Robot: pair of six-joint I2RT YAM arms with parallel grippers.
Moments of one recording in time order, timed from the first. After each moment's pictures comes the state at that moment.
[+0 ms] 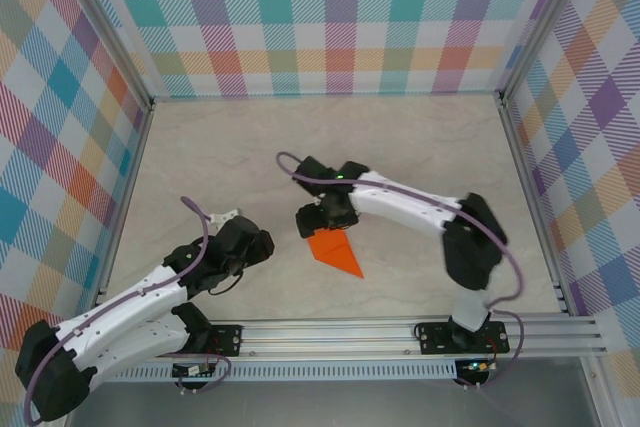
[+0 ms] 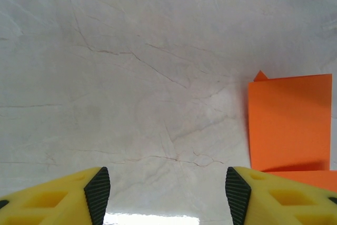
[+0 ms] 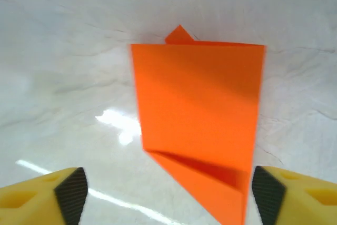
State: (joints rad) left arm -0.75 0.85 0.53 -0.61 -0.25 -1.01; right arm 0.90 1.75 1.43 -0.93 -0.03 0.57
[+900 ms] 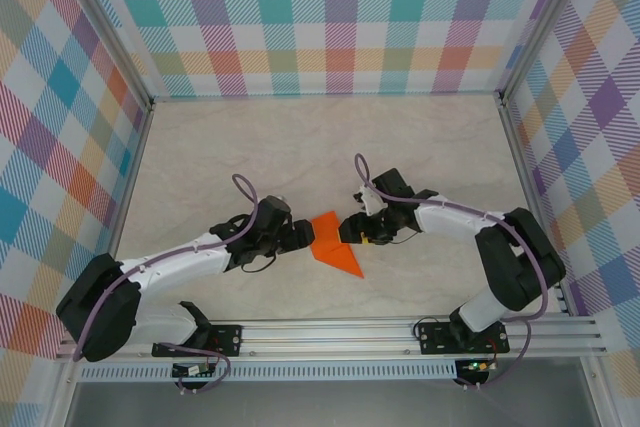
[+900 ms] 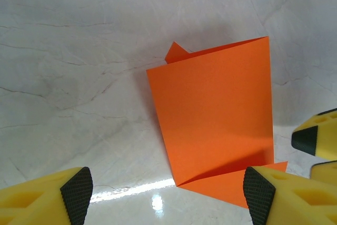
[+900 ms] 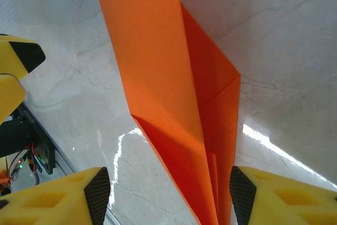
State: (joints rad) left arm -0.75 1.27 0.63 -0.26 0.00 -0.91; right arm 0.56 1.58 0.81 -0.37 -0.64 0.44
